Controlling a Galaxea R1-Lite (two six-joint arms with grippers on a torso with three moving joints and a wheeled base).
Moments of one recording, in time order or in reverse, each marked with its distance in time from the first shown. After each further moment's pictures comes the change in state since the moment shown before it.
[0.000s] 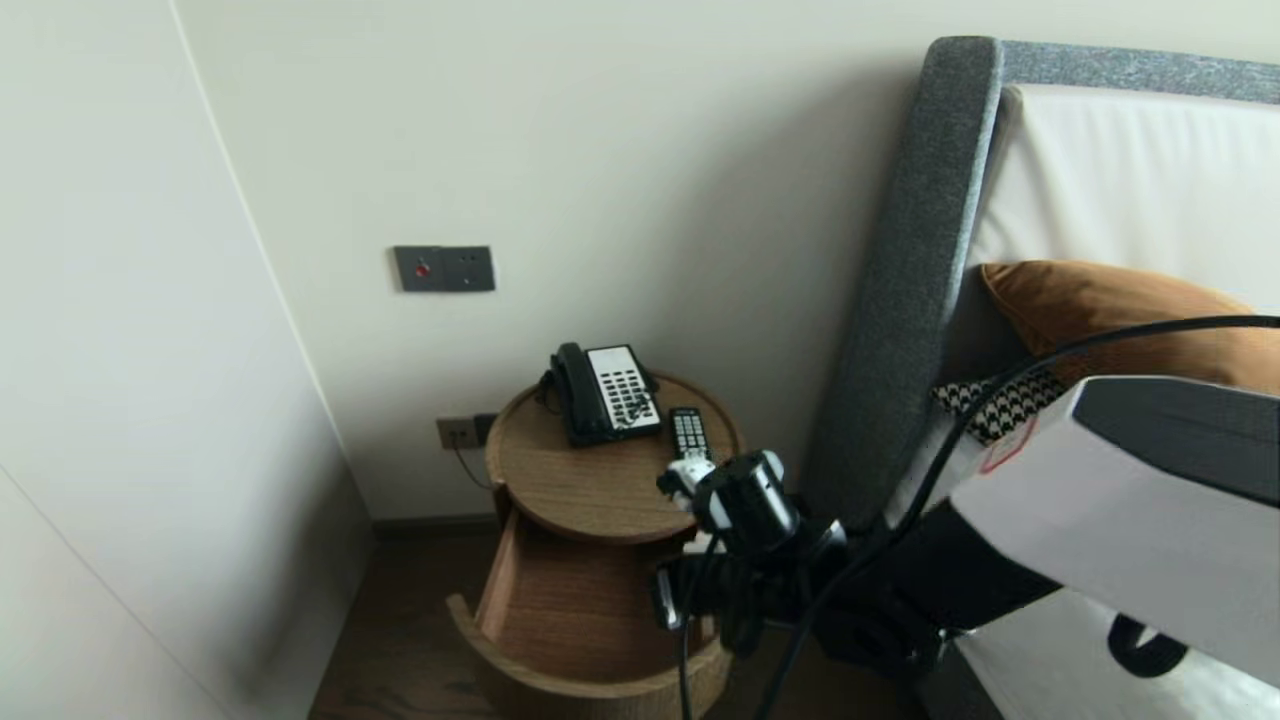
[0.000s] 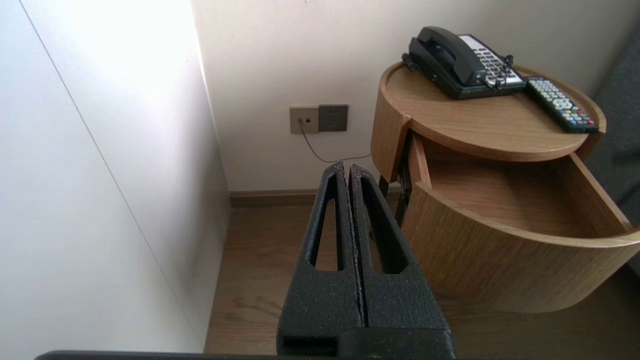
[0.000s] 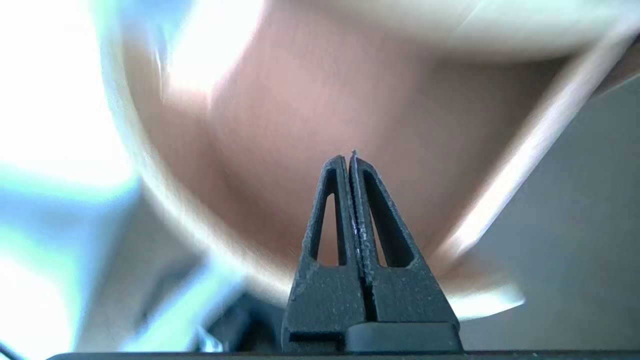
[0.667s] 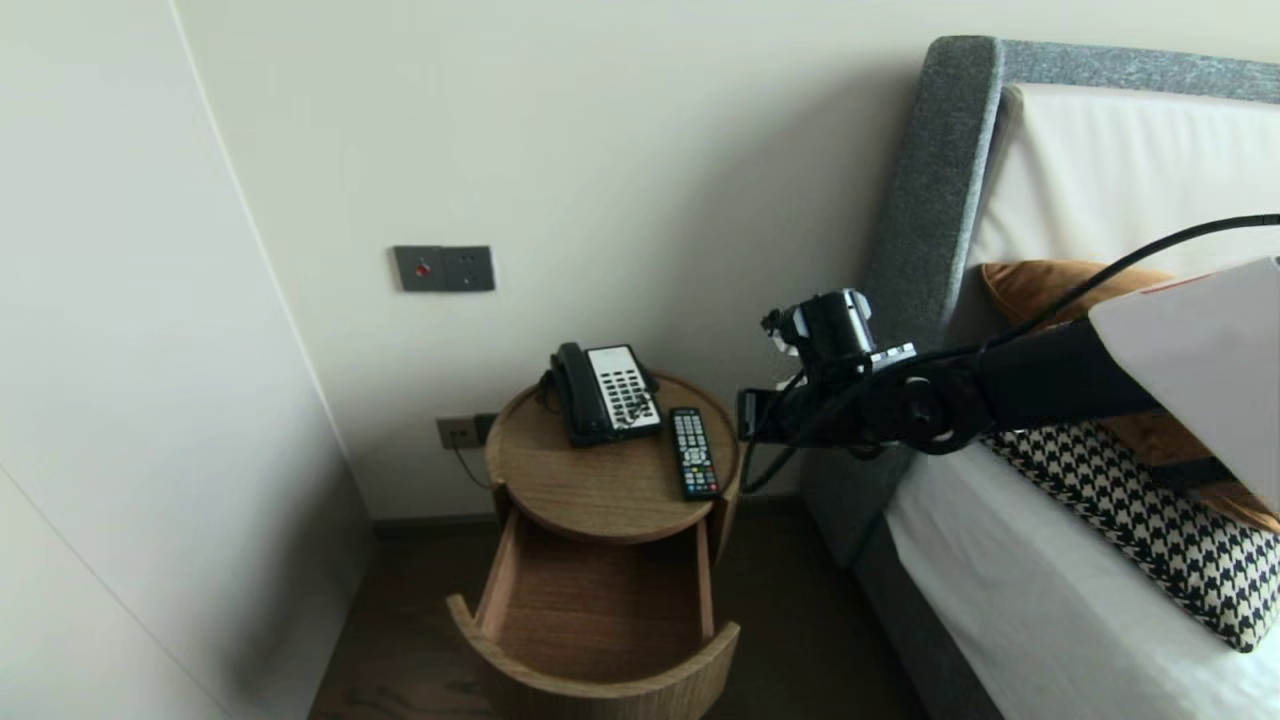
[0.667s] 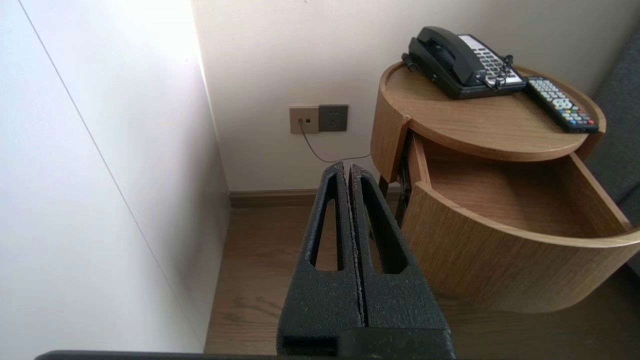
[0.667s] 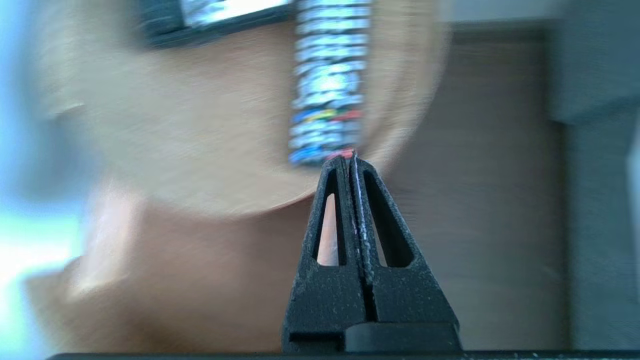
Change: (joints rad) left arm 0.000 0.000 0.000 0.000 0.000 0.000; right arm -0.290 -0.022 -0.449 0.458 -0.123 0.035
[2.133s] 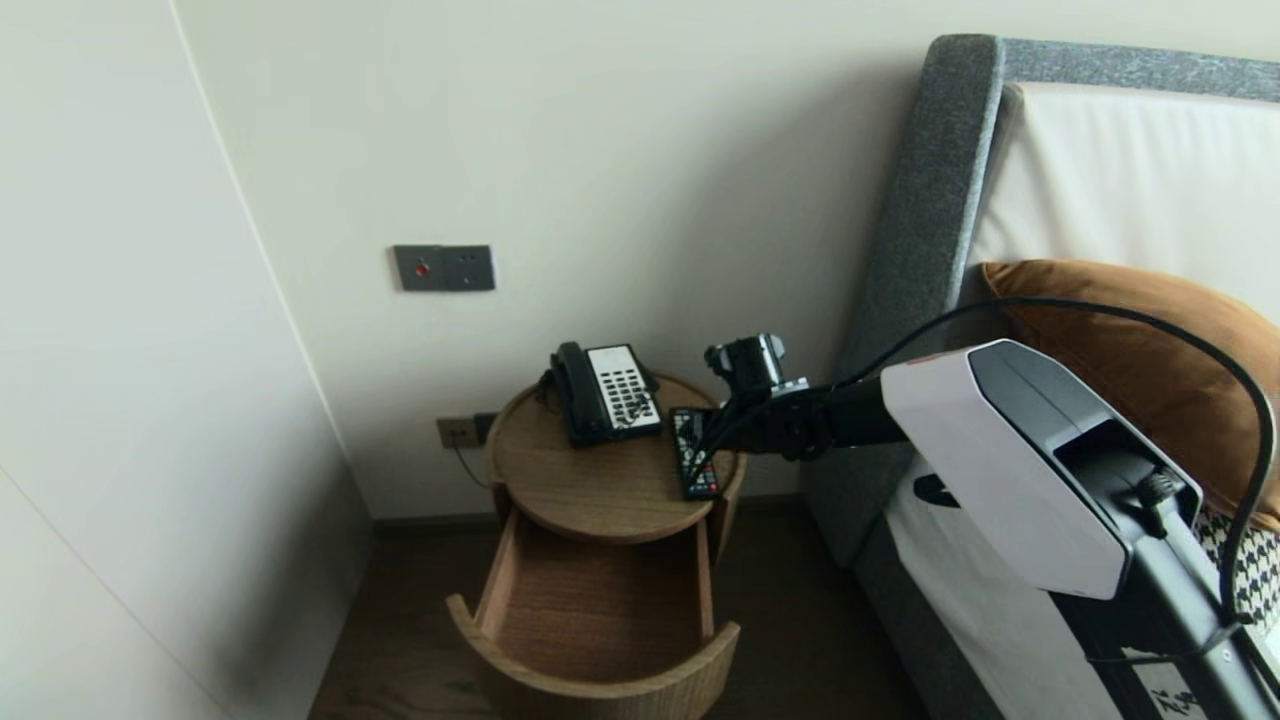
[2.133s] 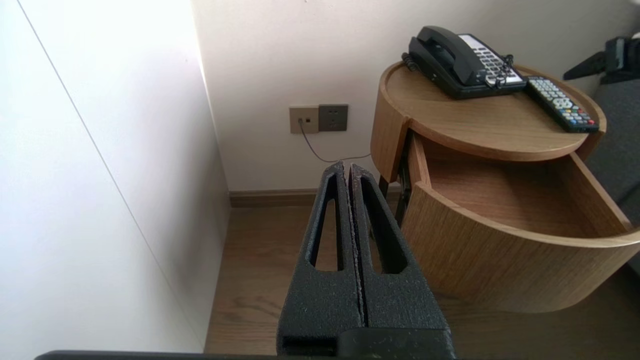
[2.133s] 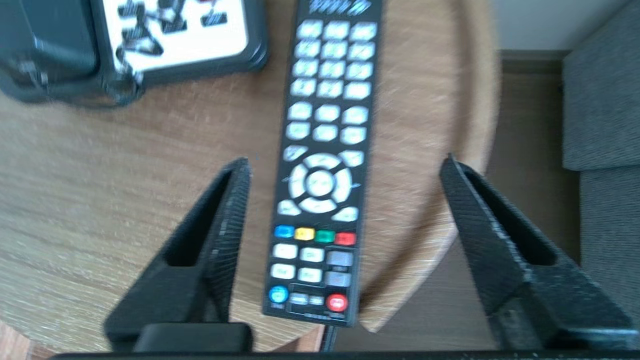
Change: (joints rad) left arm 0.000 0.000 0.000 0.000 0.000 0.000; right arm 0.002 0.425 -0.446 0.012 -0.014 -0.080
